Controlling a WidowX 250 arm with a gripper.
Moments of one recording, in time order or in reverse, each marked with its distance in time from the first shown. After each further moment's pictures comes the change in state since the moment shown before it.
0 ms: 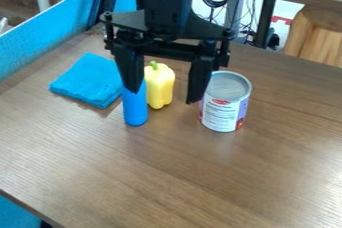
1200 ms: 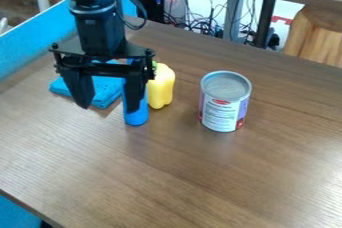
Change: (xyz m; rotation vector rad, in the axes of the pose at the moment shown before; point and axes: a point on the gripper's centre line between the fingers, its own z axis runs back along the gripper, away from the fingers) arm 0.021 0.067 -0.053 -0.056 0.092 0.050
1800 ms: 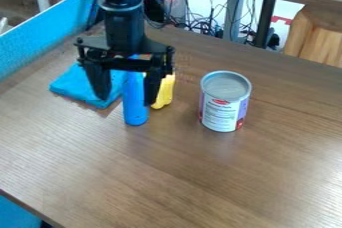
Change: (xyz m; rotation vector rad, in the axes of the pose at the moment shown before) arm 0.023 -0.014 -0.006 0.044 0.000 0.019
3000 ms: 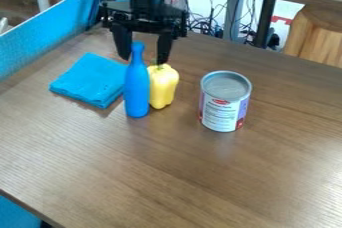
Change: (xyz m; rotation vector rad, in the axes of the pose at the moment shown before) arm 0.065 -0.004 0.009 0.053 -0.063 0.023
